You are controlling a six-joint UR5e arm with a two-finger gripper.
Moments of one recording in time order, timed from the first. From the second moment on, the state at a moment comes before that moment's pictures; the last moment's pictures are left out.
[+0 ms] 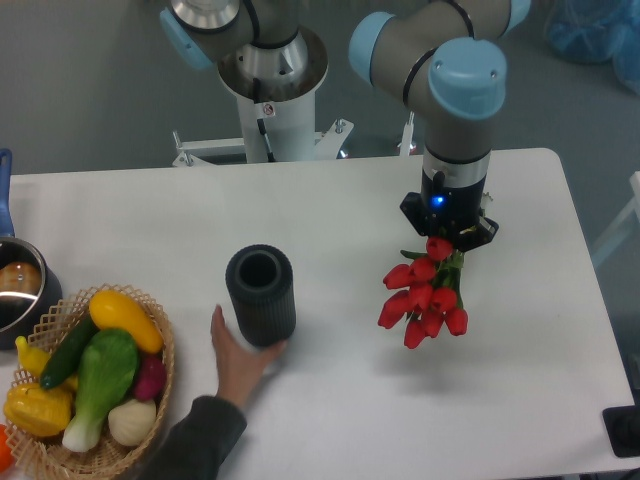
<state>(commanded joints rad) 2.65 -1.83 -1.65 -1.06 1.56 1.20</state>
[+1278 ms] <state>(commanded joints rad) 2.60 -1.96 -1.65 -1.05 1.63 1.18</state>
